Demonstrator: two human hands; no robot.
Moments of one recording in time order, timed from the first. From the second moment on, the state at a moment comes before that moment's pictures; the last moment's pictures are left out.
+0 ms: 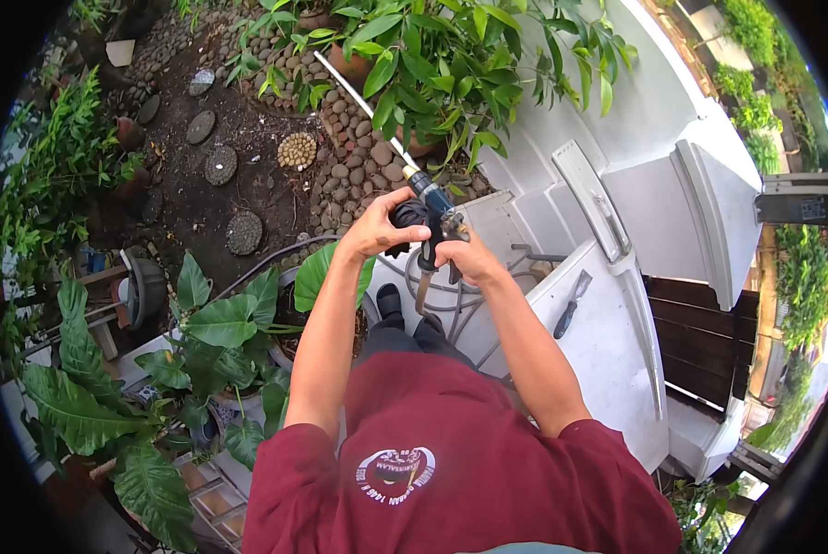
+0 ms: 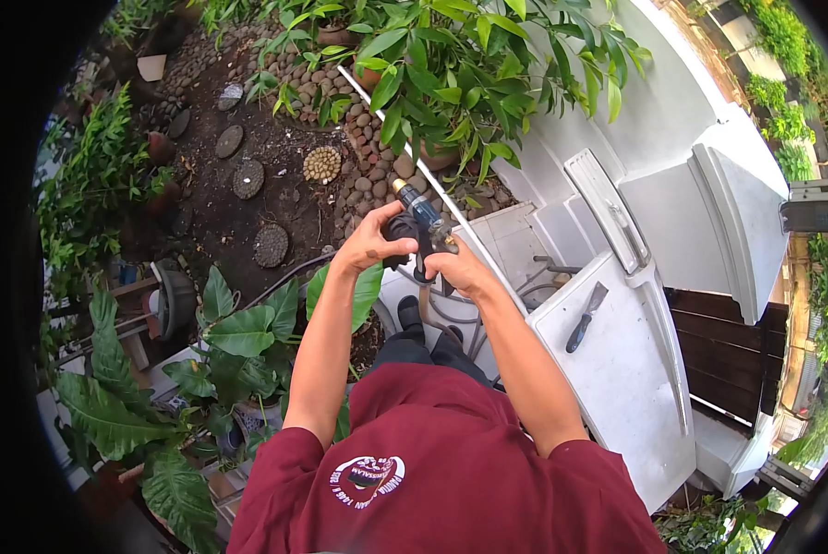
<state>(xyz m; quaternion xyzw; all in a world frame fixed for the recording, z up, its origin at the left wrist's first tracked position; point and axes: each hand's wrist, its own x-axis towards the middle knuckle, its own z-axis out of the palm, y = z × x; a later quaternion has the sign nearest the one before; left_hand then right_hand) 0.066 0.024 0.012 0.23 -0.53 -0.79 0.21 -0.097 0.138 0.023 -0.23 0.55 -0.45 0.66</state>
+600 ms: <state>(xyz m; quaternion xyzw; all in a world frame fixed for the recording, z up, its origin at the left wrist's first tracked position) 0.048 0.058 0.034 0.28 -0.54 -0.73 0.31 -0.112 0.150 0.081 -0.36 0.65 -0.37 0.56</state>
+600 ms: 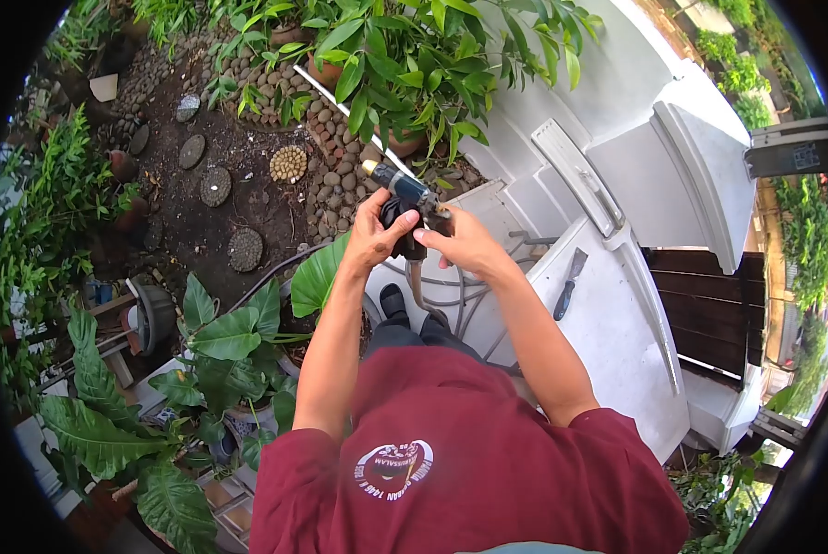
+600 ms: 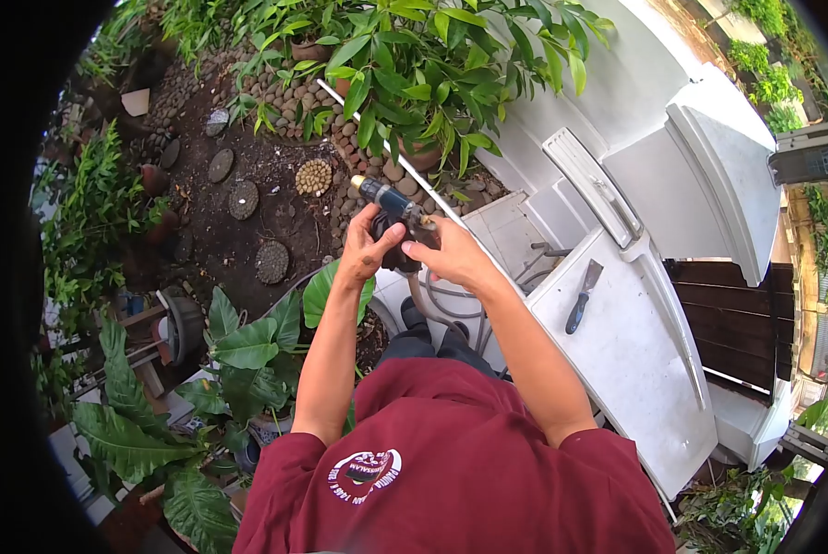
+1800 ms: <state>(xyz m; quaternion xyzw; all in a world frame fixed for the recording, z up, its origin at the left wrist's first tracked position) 0.056 0.153 0.091 0.26 -0.69 -0.58 0.35 -0.085 0.247 0.118 -0.45 0.64 -0.61 0.15</state>
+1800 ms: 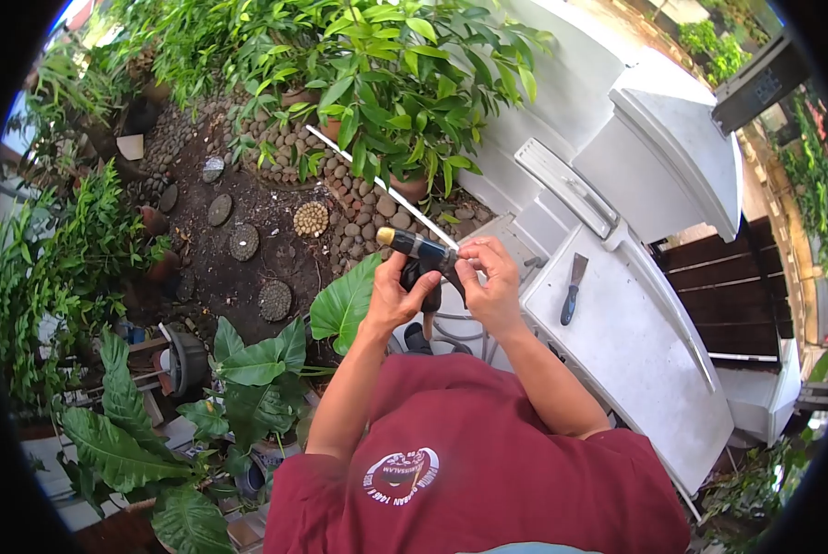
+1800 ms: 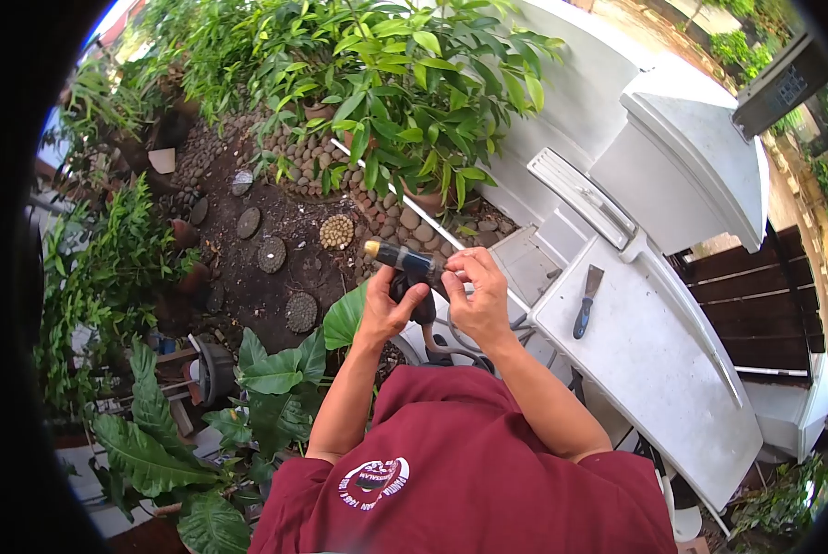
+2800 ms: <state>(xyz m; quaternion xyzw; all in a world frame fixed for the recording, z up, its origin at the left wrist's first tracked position) 0.093 0.125 0.112 0.26 -0.62 -0.63 0.39 -0.072 0.238 0.085 -0.31 0.48 -0.54 0.62</state>
